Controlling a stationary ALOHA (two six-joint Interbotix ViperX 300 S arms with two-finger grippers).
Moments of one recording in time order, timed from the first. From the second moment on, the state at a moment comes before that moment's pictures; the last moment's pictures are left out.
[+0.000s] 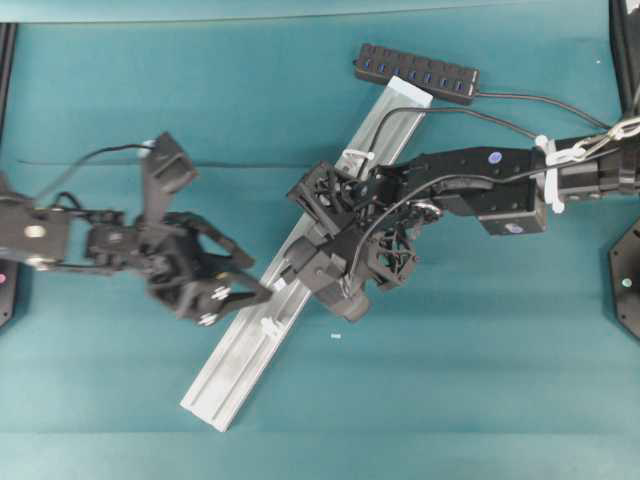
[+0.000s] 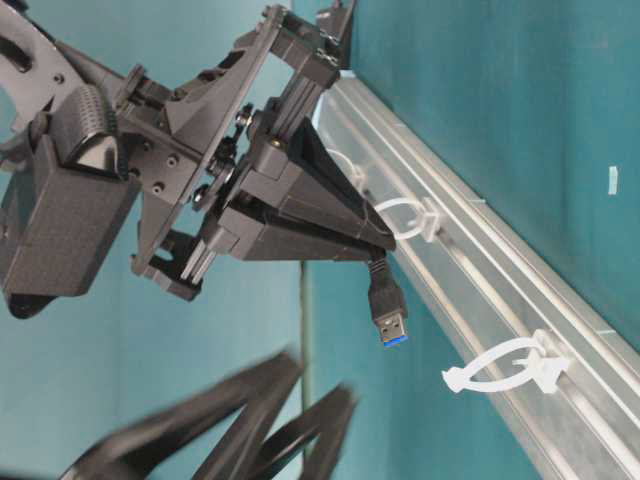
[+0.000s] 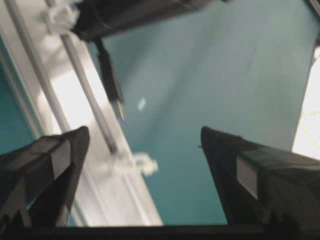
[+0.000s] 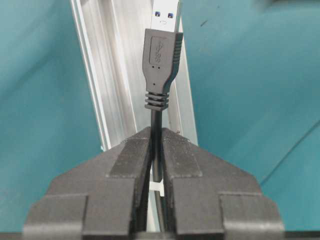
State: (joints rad) left arm -0.04 -0.27 0.91 0.02 -0.15 -0.81; right arm -0.10 0.20 0.36 0.14 0.50 -1.12
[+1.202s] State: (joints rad) left arm -0.07 -0.58 0.98 0.02 0.13 -0.77; right arm -0.01 0.29 0.28 0.12 0.51 -1.18
